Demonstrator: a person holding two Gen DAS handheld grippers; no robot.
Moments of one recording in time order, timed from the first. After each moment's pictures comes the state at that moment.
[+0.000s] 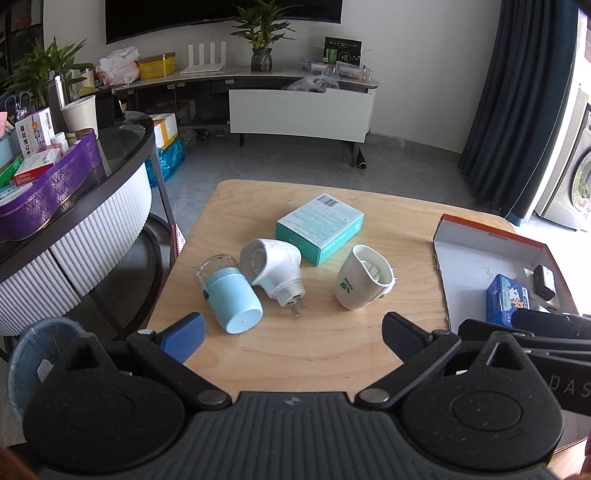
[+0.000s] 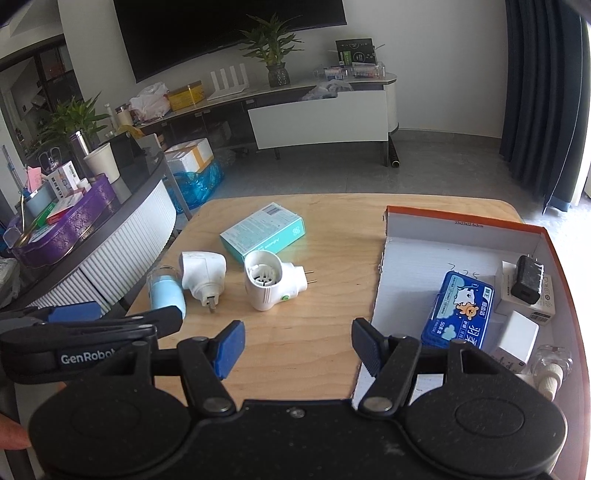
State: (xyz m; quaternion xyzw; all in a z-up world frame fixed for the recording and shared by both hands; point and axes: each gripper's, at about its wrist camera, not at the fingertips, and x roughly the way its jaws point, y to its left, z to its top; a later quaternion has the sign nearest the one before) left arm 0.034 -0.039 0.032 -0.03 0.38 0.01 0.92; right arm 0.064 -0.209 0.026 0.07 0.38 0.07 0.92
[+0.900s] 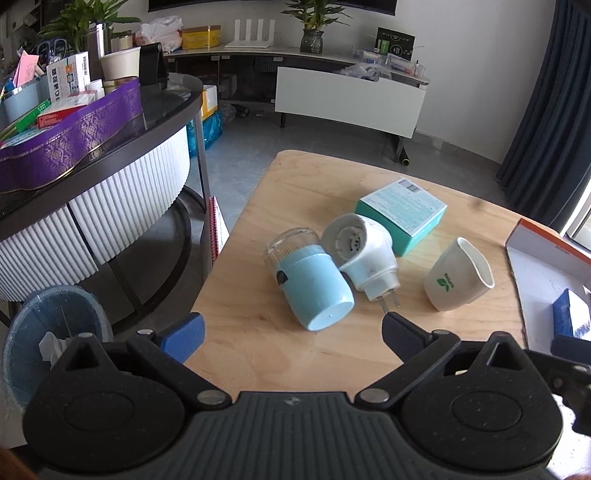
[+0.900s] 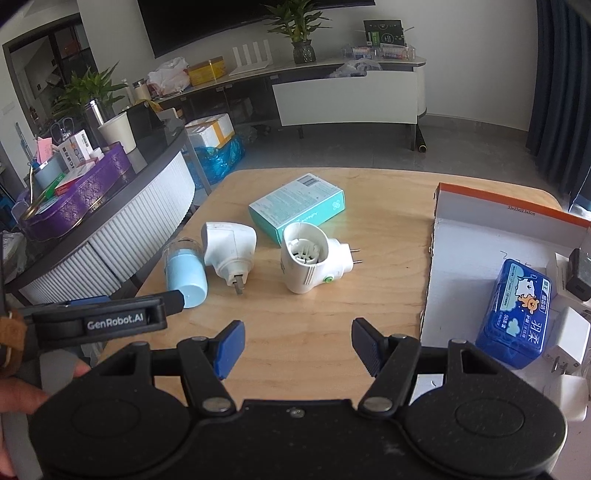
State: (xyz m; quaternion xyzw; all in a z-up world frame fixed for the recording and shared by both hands) left arm 0.064 0.021 -0.014 -0.07 0.40 0.06 0.91; right arm 0.085 -0.174 -0.003 0.06 0.40 0.11 0.91
